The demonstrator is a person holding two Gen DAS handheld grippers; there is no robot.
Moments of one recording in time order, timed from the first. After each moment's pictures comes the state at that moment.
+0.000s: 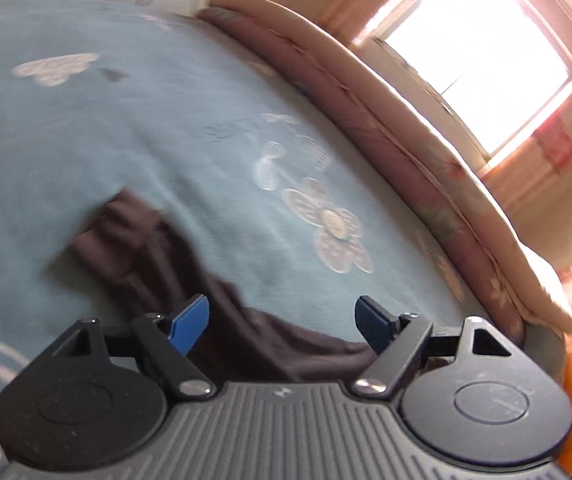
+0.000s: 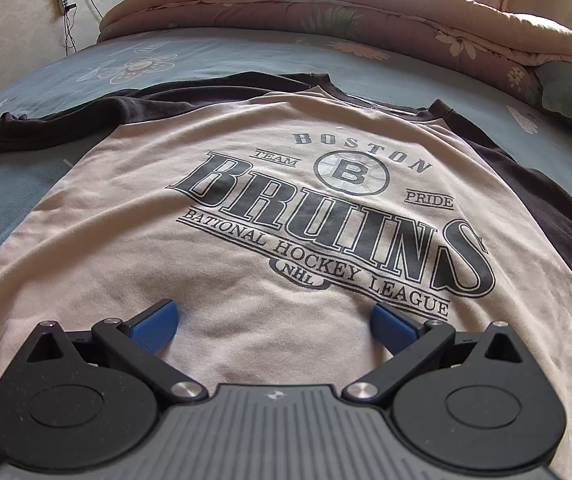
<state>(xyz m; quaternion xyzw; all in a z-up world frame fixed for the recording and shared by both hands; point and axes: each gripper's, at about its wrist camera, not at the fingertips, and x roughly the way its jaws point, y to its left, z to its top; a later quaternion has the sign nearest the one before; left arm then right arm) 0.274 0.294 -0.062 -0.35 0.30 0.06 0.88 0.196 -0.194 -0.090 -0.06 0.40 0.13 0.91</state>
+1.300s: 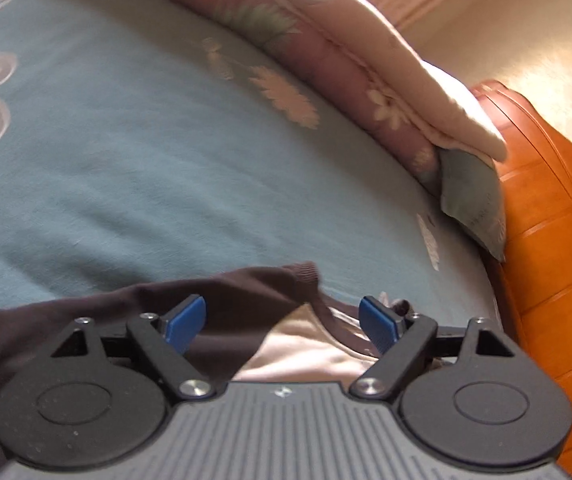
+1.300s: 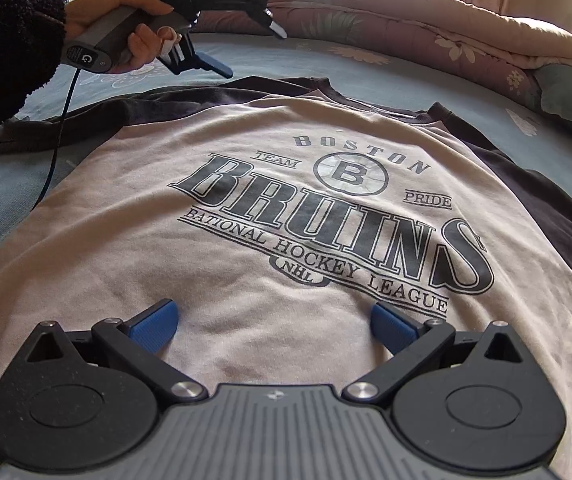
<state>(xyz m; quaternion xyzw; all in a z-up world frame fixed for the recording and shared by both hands) 0.485 0.012 -0.089 -0.27 0.43 -0.18 0.84 0.190 -0.198 -0.090 -0.06 0.39 0.13 0.91</state>
